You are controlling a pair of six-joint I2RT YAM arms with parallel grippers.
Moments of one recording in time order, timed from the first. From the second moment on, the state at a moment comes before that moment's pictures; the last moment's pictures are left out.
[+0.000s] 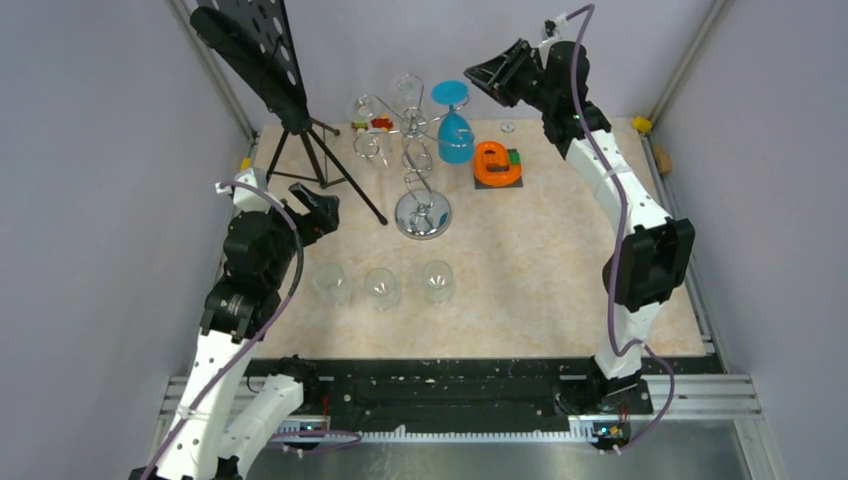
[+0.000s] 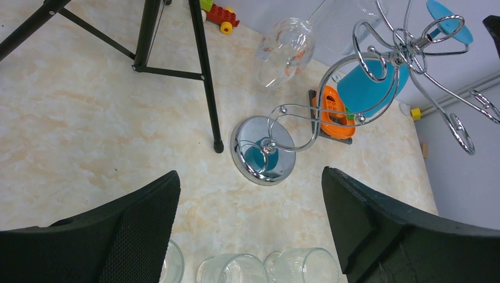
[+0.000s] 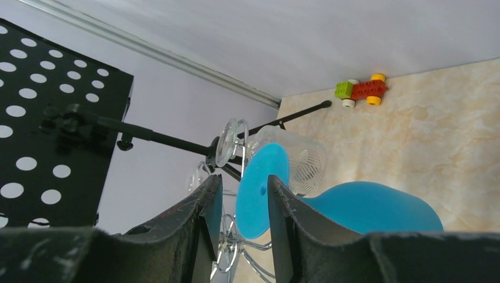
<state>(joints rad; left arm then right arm) -0.24 0.71 0.94 -0.42 -0.15 -0.57 0.31 1.88 1.93 -0.10 -0.37 0.96</state>
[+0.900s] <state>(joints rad) -0.23 0.72 0.94 -0.41 -0.13 -0.58 0.33 1.95 2.06 -0.25 -0.36 0.93</state>
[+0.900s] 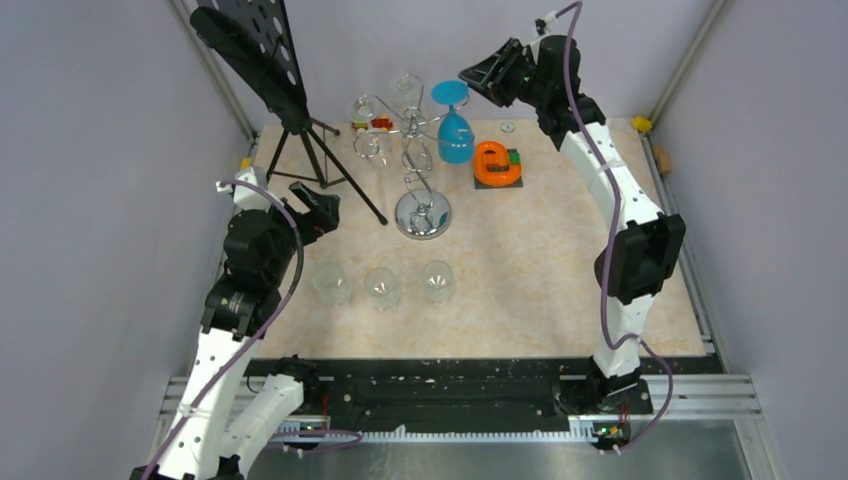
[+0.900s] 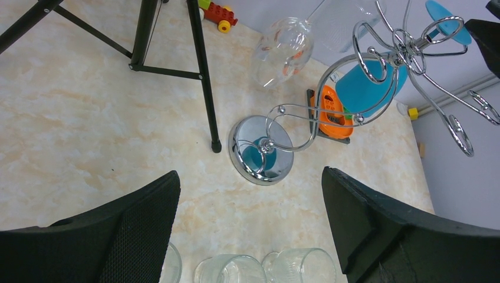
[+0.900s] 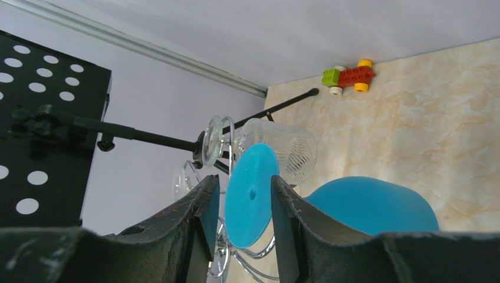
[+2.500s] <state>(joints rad) -0.22 0.68 0.91 -0.41 -0.13 -0.60 0.39 1.91 2.01 -0.25 -0.20 0.95</state>
